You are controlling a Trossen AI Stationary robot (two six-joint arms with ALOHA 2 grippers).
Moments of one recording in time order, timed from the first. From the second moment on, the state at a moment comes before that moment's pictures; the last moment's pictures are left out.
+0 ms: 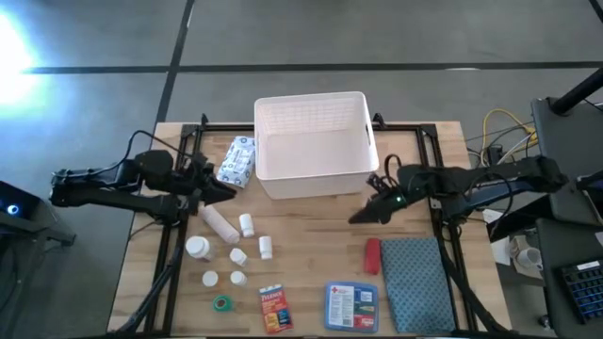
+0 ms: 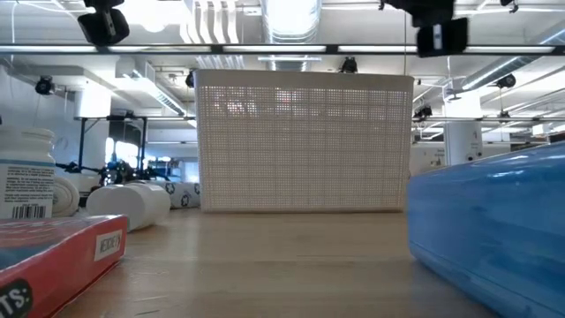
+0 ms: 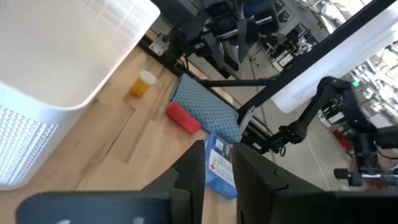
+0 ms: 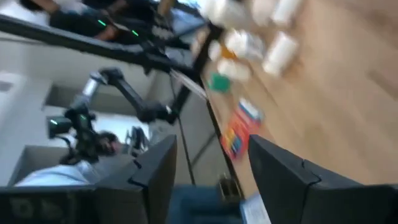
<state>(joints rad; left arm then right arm) 0.00 0.59 0.77 -0.44 0.10 -0.70 0.10 1.02 0.78 -0.12 -0.27 1.21</state>
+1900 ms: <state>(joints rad) 0.00 0.58 0.73 -0.44 0.10 -0.74 0.34 1.31 0.76 -0.82 0.51 0.90</state>
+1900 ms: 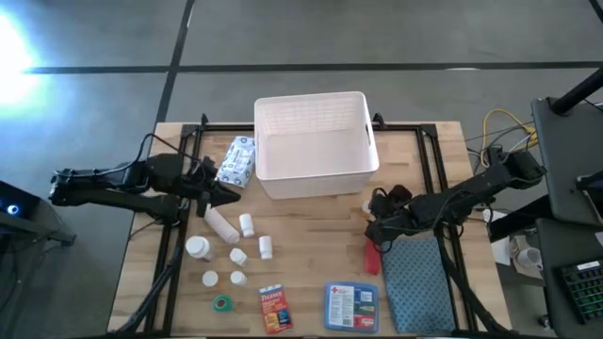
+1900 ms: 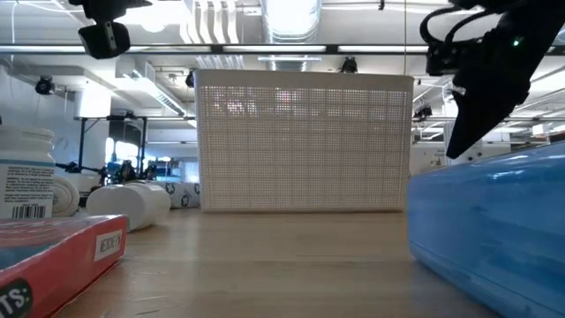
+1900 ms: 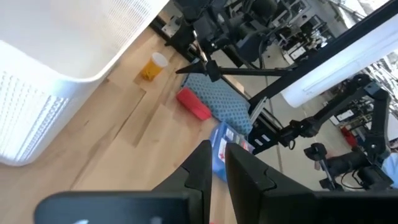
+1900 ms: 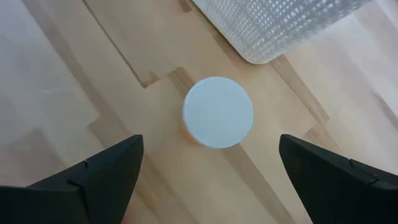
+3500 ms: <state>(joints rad) 0.00 0.62 0.72 -0.44 0.07 -0.75 0.14 1.29 0.58 -0.48 0.41 0.95</state>
